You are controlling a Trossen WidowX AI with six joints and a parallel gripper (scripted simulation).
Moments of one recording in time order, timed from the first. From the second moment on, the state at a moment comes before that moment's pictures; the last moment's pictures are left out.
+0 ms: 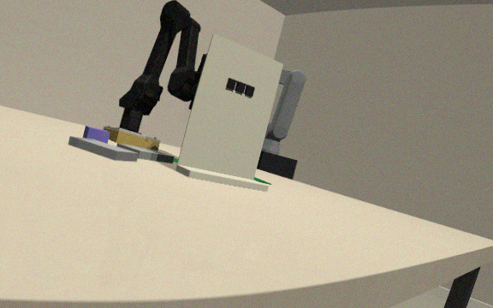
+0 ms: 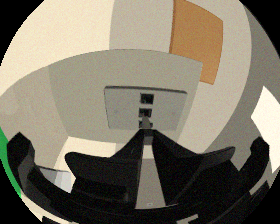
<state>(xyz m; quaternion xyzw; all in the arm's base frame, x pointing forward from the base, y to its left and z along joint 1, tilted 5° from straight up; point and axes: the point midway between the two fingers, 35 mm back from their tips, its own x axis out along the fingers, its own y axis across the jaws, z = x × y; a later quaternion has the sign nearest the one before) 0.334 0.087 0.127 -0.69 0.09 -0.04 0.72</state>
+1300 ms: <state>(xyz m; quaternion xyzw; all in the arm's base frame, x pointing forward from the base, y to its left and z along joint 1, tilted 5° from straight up) 0.307 0.091 0.128 -0.69 0.09 -0.04 0.72</state>
